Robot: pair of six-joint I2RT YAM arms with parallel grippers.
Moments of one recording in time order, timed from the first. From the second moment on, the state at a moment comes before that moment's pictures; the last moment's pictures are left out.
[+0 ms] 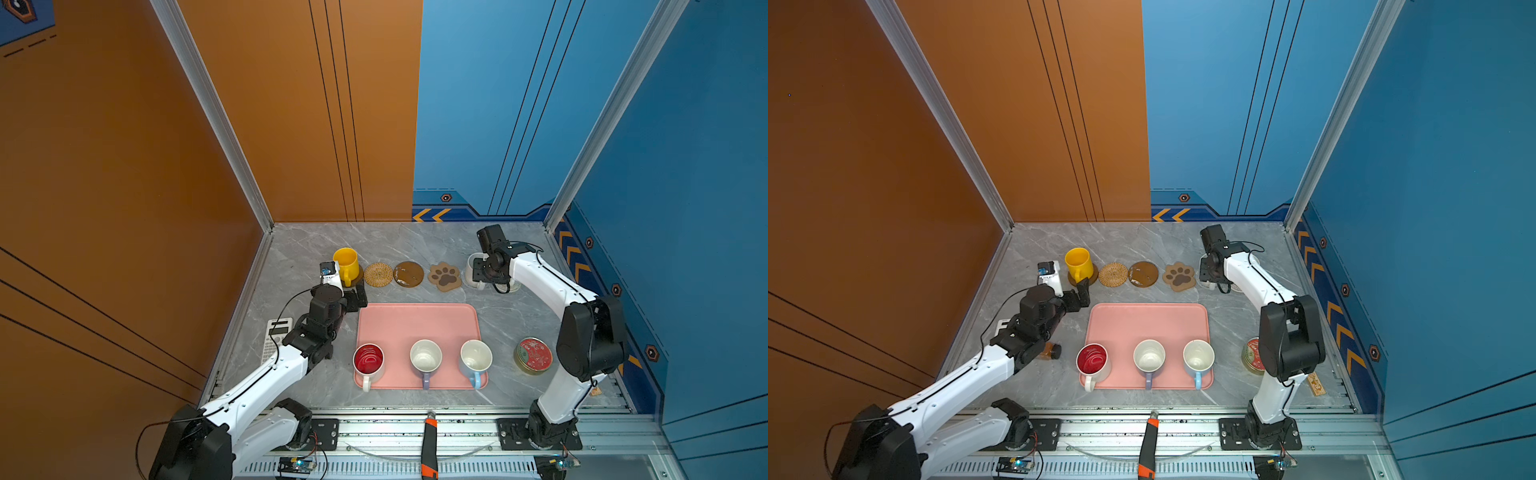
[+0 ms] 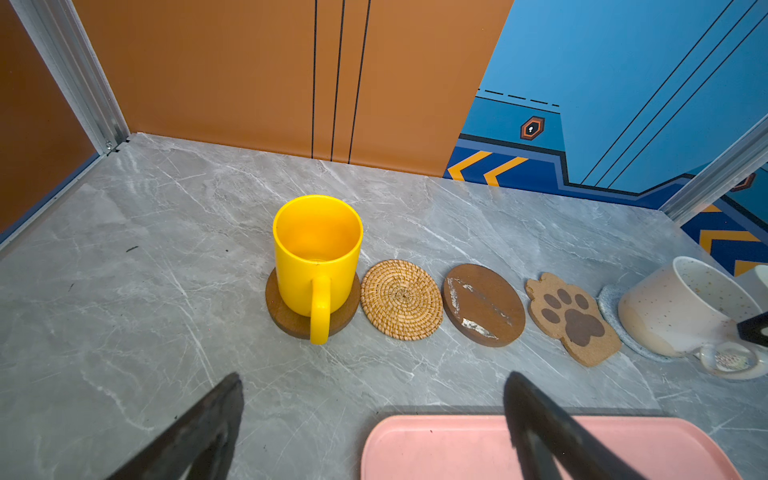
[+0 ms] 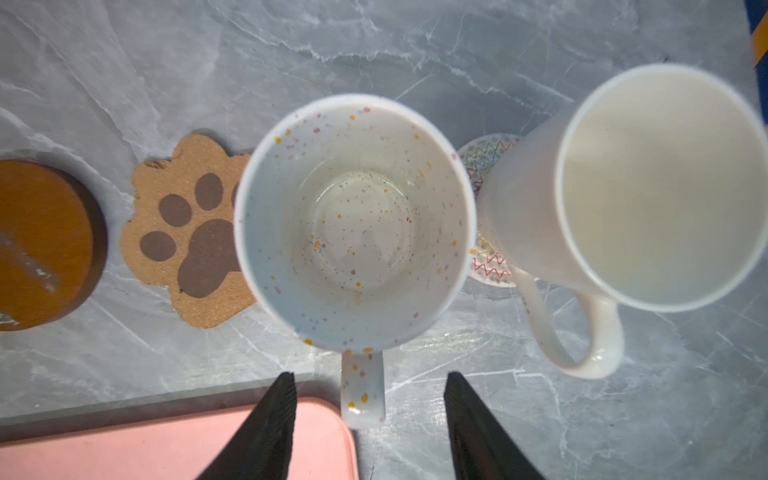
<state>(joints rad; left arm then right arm) -0.46 1.03 0.56 0.14 -0.34 -0.35 0.26 1.74 1.41 -0.77 0.20 0.36</state>
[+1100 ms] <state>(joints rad) -0.62 0.93 0.68 -0.27 -0.29 -0.37 0.61 1.39 1.14 -0.48 0.48 0.52</state>
